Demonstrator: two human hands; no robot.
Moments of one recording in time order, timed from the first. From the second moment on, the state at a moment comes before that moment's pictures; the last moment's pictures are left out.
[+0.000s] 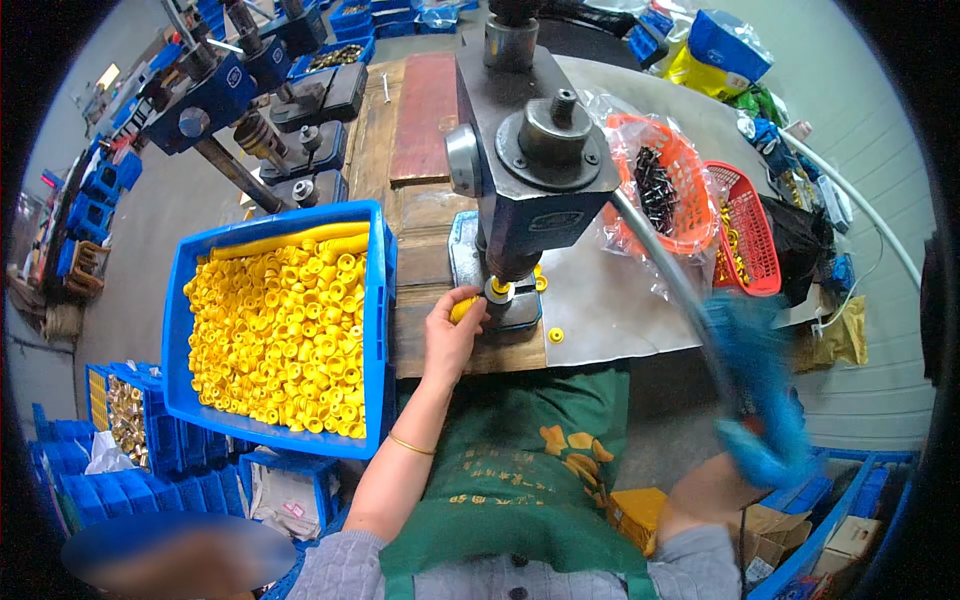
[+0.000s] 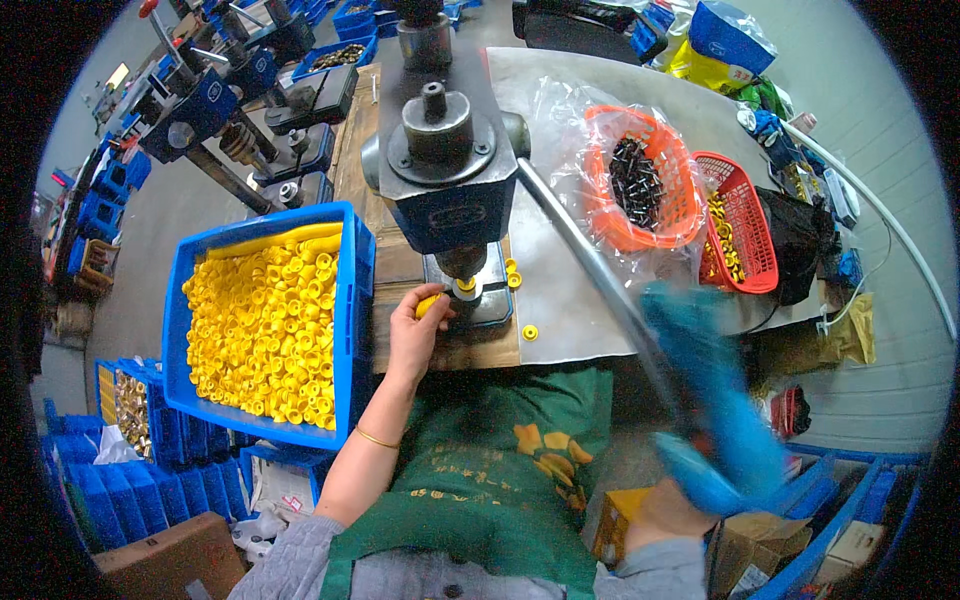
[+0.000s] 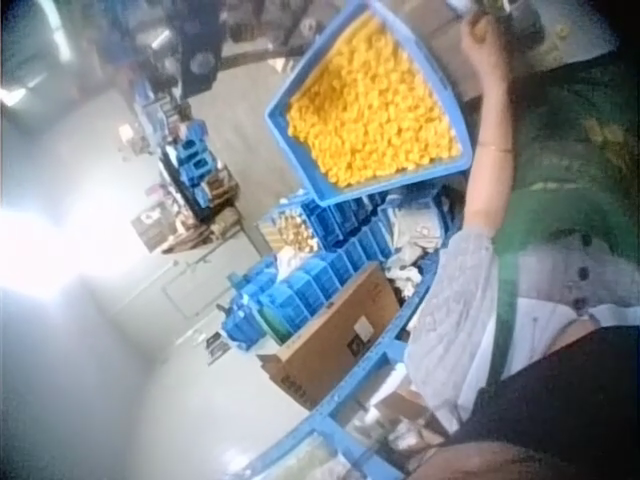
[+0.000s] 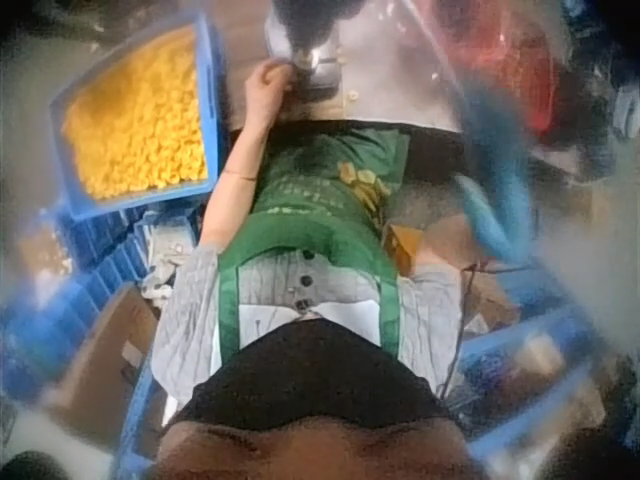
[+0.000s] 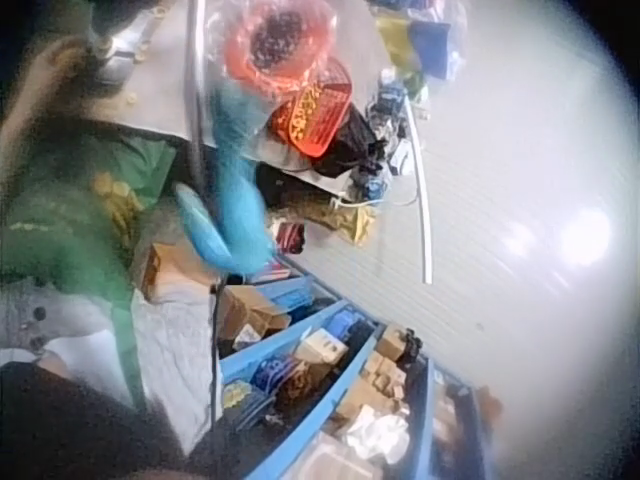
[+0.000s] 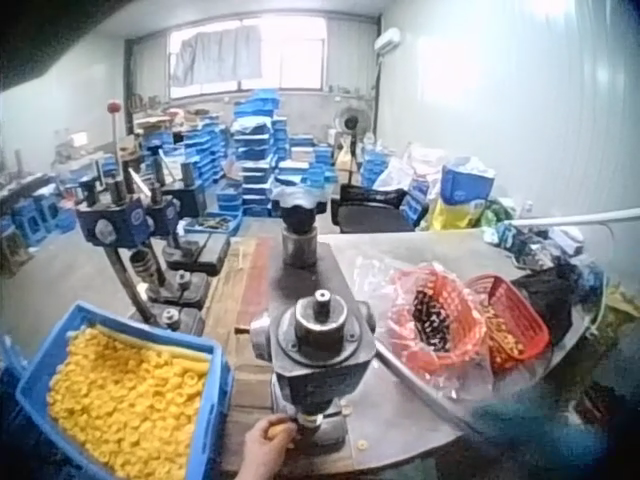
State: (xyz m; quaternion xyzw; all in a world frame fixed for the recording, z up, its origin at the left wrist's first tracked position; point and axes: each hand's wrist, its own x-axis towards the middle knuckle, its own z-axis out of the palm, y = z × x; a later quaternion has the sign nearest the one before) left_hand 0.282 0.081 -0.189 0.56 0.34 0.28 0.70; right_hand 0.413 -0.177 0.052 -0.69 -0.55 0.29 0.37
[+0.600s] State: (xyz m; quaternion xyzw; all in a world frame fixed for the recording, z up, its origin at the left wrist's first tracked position) left_hand 0.286 0.086 -0.189 0.57 0.37 0.27 0.69; right_hand 0.436 -0.024 -0.120 -0.77 -0.50 0.21 0.33
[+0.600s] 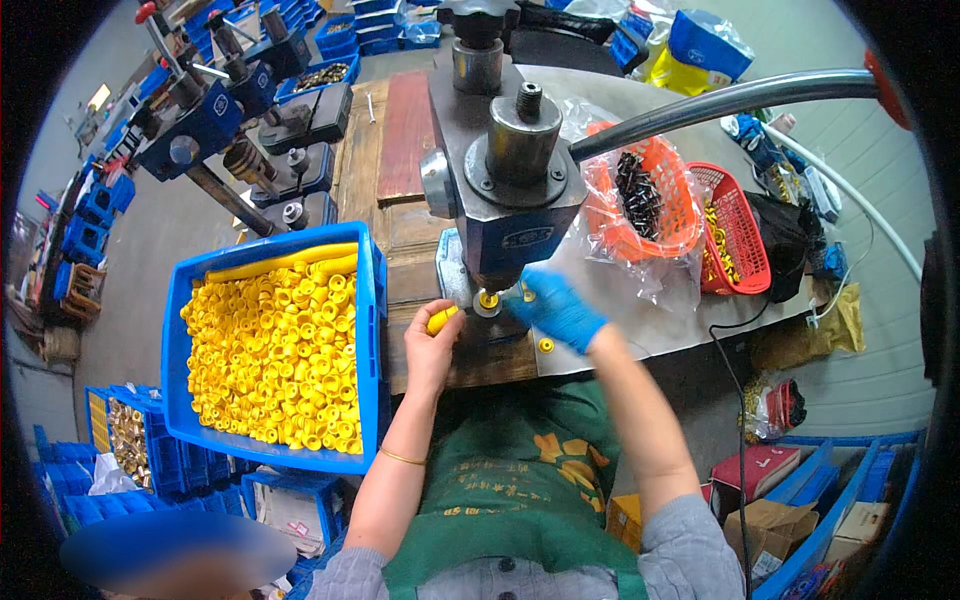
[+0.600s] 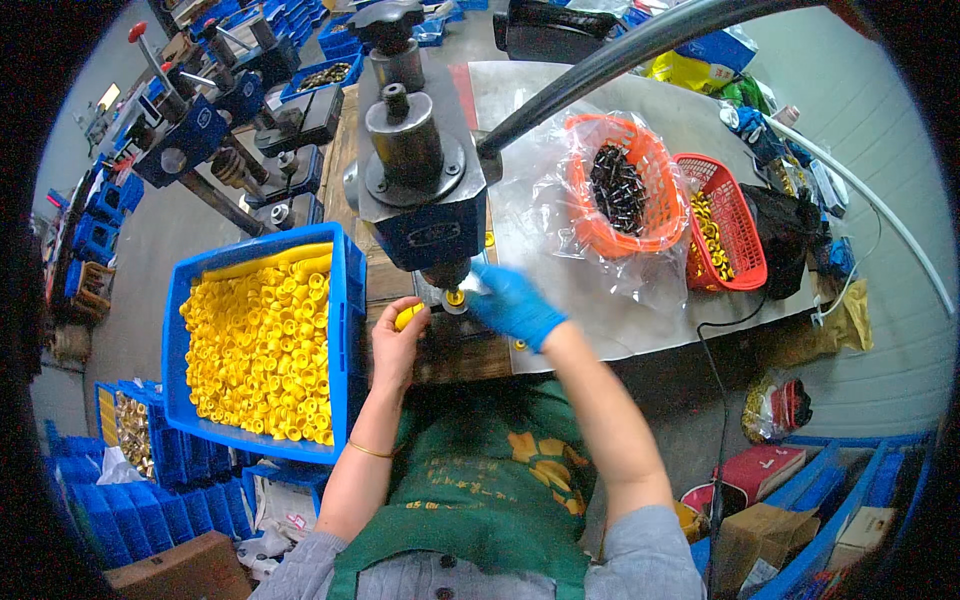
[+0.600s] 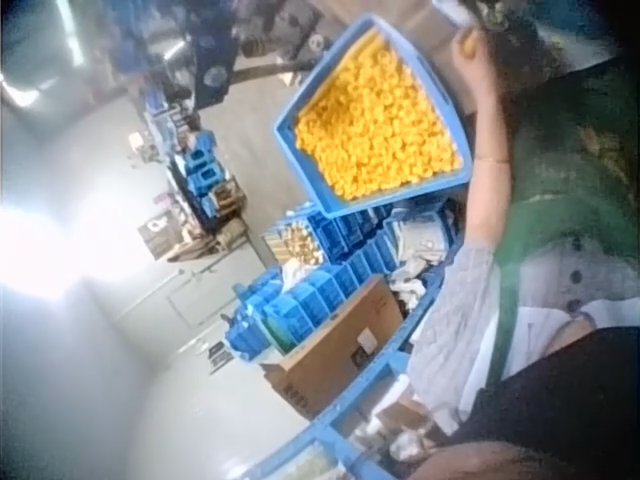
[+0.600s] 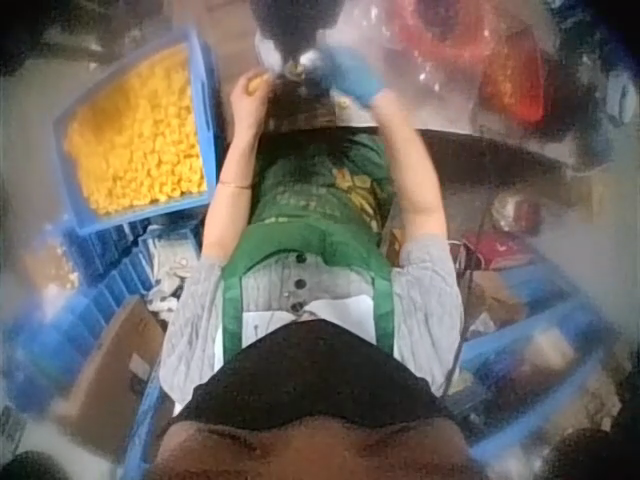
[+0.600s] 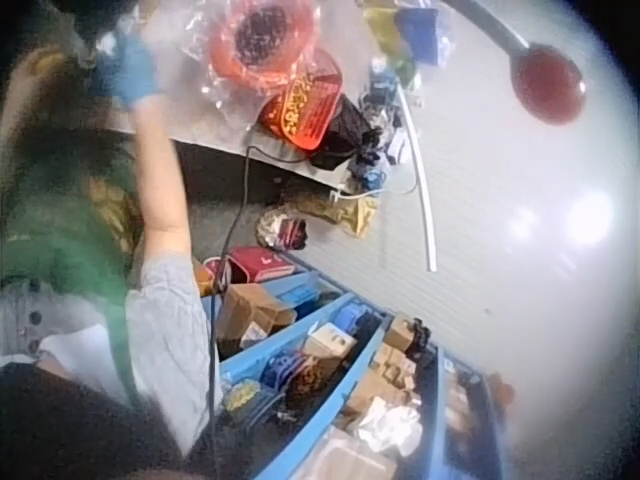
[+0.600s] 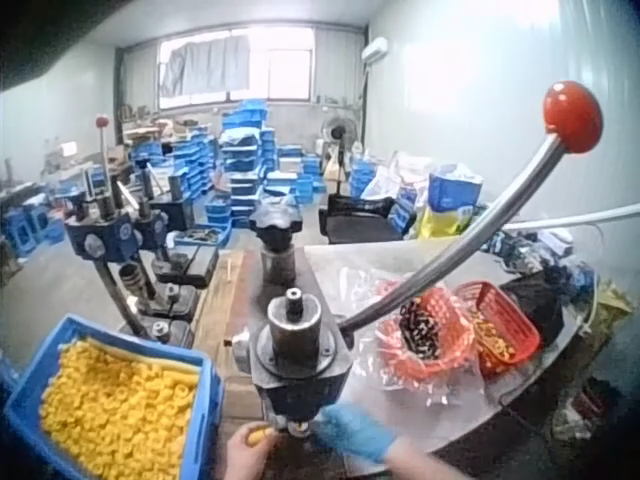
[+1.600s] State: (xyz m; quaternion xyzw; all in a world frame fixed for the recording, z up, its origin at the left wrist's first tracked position) left_hand 0.312 0.086 -0.178 0.86 0.26 0.23 0.37; right_hand 0.596 -0.136 -0.085 -0.79 -0.24 -0.21 0.52
